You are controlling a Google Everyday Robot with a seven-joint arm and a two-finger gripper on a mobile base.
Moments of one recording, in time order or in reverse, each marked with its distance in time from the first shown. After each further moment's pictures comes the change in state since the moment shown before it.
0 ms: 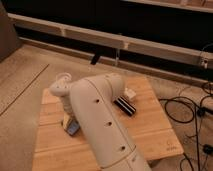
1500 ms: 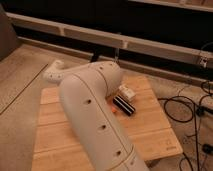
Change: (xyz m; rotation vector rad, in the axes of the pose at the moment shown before) arm -0.020 -0.061 -0.113 0.293 -0.129 0.032
